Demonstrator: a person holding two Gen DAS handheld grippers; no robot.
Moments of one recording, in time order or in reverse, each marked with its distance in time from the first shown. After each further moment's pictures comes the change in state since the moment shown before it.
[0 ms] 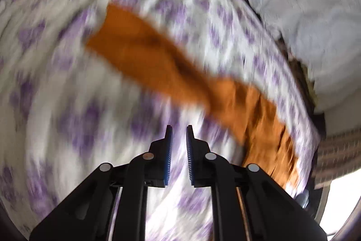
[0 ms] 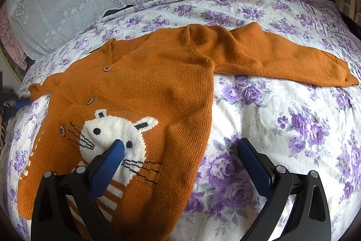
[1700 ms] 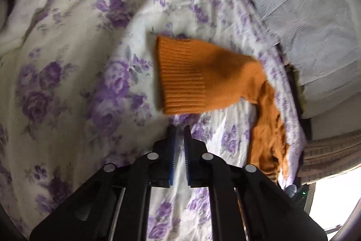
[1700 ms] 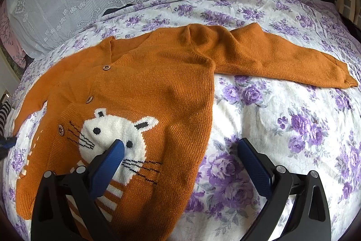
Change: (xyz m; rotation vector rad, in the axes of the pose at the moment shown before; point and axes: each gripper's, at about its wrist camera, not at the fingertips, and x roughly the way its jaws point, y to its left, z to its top) left arm -0.049 0.084 -0.081 -0.132 -0.049 -0.129; right arm 0.000 0.000 0.000 -0.004 0.001 -0.004
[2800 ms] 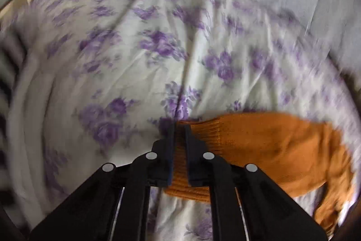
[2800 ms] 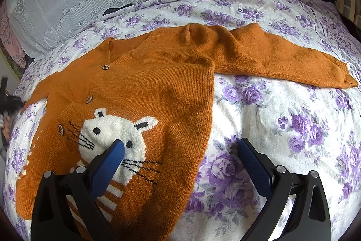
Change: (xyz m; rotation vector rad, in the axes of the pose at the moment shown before) left arm 0.043 -0.013 0.142 0.209 -0.226 0.365; right arm 0.000 0.000 0.000 0.000 0.000 -0.001
